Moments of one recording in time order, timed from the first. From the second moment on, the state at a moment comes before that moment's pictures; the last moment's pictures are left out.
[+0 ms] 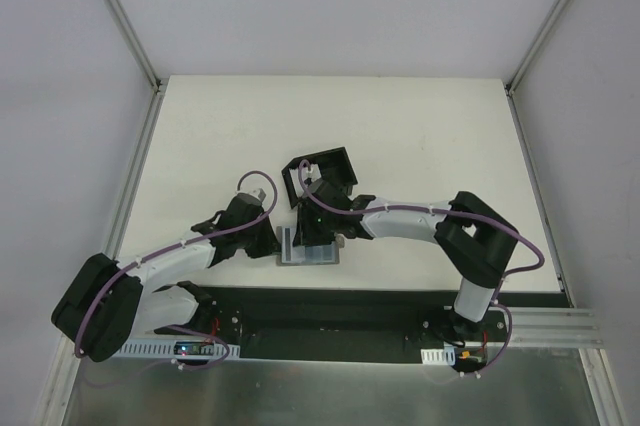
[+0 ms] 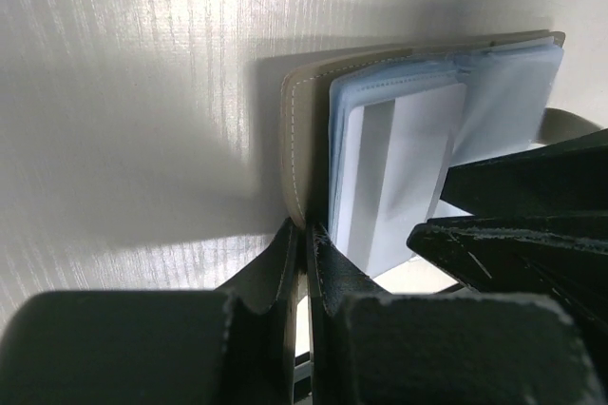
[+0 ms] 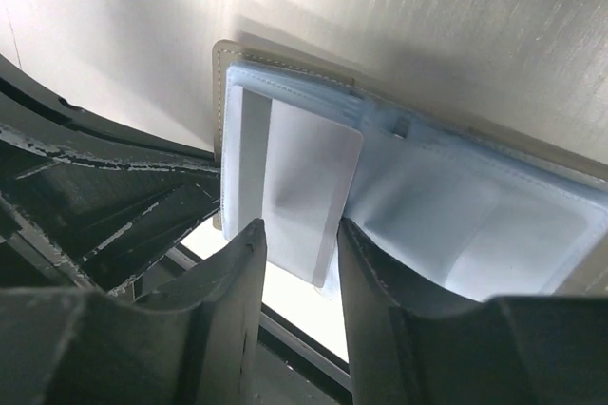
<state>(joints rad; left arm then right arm) -0.58 1.14 0.38 -0.20 0.16 -0.80 1.03 1.78 1.05 -0.18 -0.12 0.87</state>
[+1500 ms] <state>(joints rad) -0.58 1.06 0.34 -0.22 0.16 -0.82 0.75 1.52 1.25 -0.41 -0.01 0.61</state>
